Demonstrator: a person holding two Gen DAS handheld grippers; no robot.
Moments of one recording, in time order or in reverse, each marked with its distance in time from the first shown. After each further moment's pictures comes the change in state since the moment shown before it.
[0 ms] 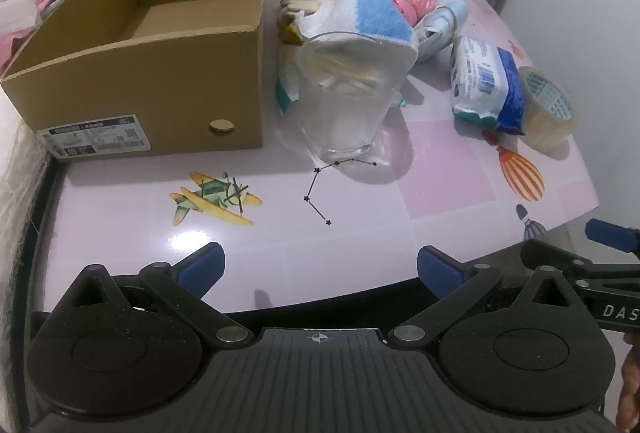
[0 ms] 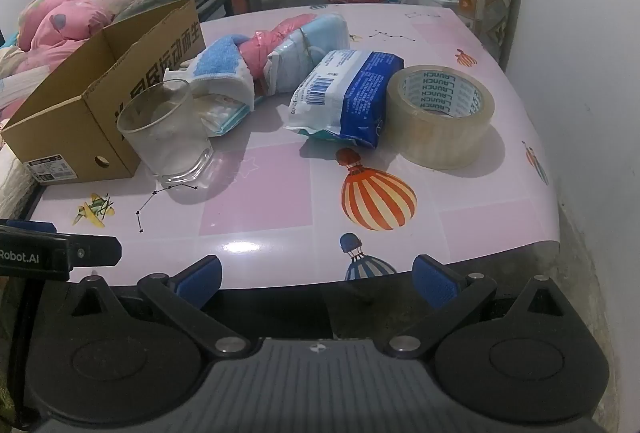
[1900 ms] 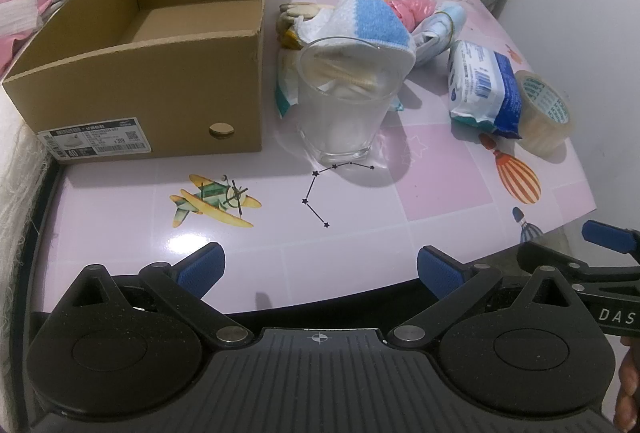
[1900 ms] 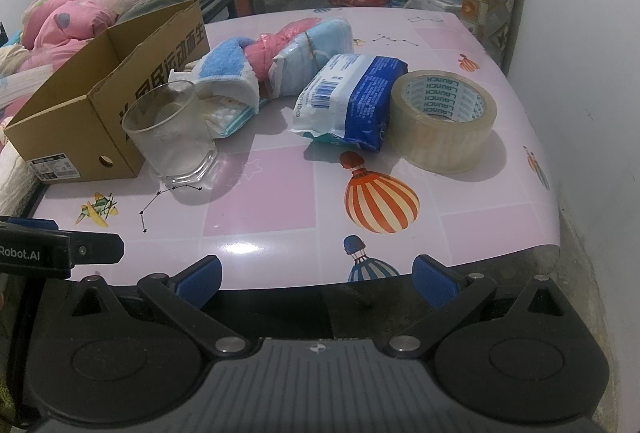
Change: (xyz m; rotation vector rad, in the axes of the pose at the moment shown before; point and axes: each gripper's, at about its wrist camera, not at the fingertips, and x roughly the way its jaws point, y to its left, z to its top) left arm -0.004 -0.001 -0.002 -0.001 -0.016 -0.006; right arm -0.002 0.003 0.001 -0.003 -0.006 -0.001
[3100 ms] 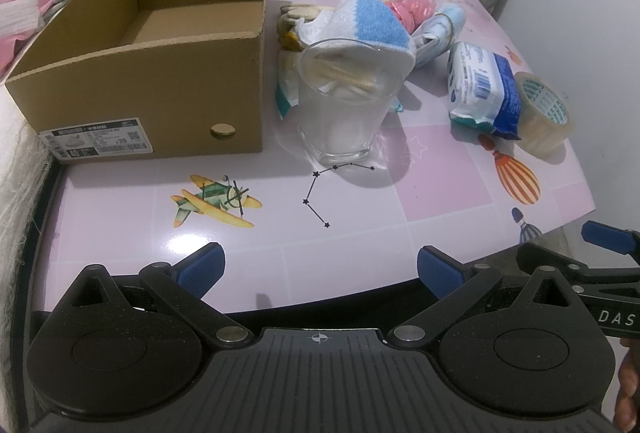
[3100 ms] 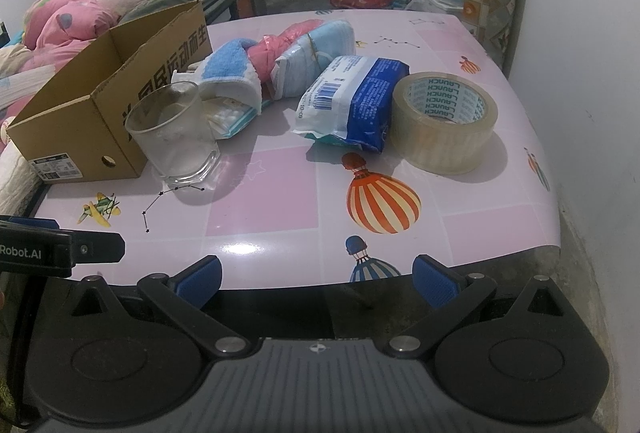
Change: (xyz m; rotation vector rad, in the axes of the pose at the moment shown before) left arm -0.001 0.001 0.000 -0.001 -0.001 -0.003; right arm -0.002 0.002 -0.001 -0.005 -0.005 0.005
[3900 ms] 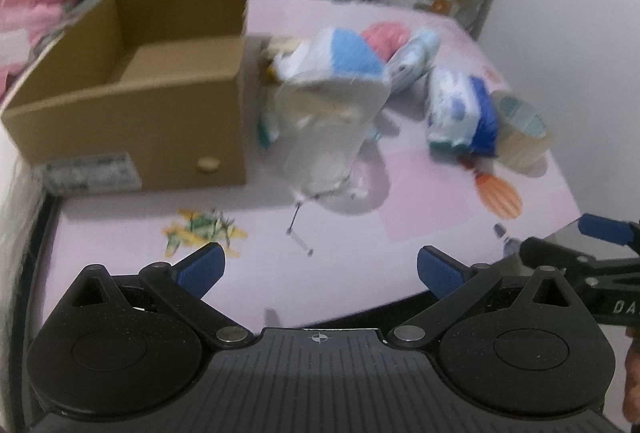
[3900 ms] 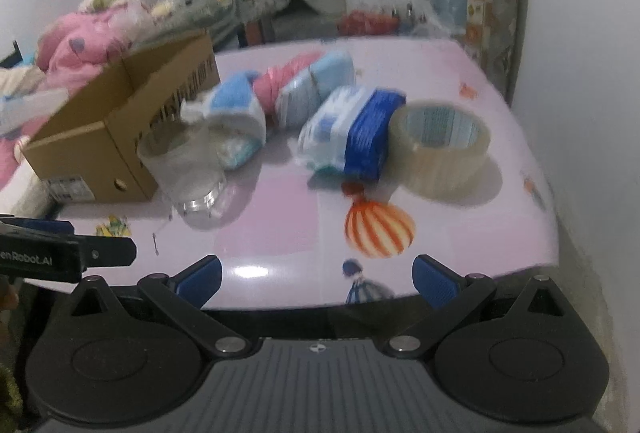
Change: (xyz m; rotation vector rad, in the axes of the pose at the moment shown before) left arm -0.014 -0.009 0.002 0.058 -0.120 -0.040; right arm -0.020 -0.013 0.001 0.002 -0.112 0.038
